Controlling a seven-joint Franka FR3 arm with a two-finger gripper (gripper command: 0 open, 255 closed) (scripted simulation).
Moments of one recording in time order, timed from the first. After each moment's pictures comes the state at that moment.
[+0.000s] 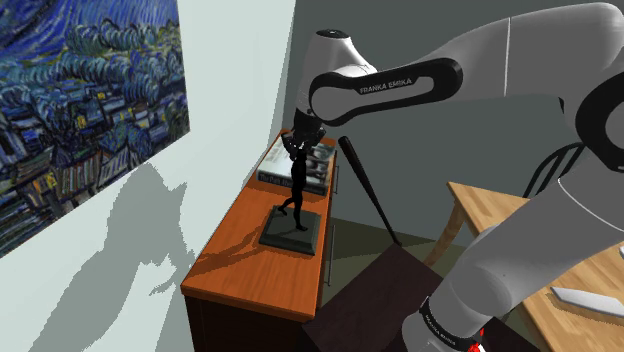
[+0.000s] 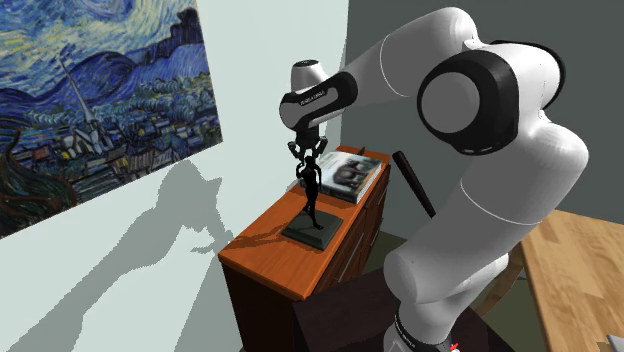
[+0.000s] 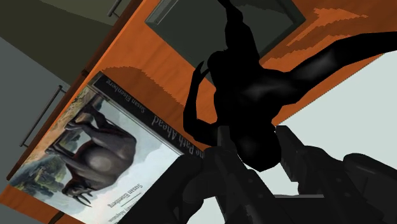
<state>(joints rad) -0.07 -0.21 0.25 -2.21 -0.11 2.20 0.37</state>
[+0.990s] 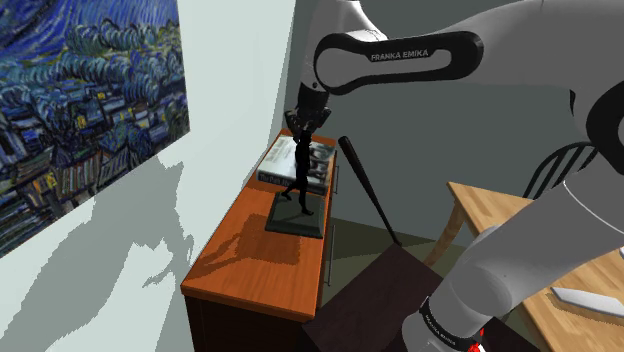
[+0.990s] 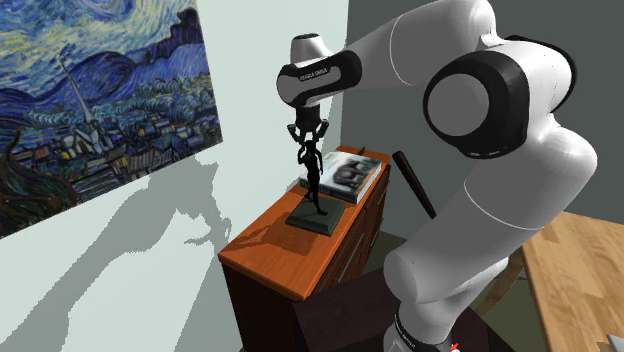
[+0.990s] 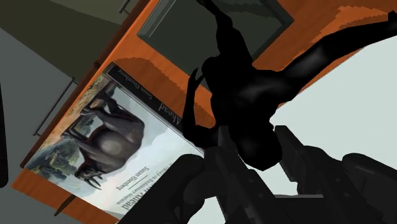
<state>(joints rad) -0.07 -0.24 0.24 -2.08 -0.09 2.04 0.34</state>
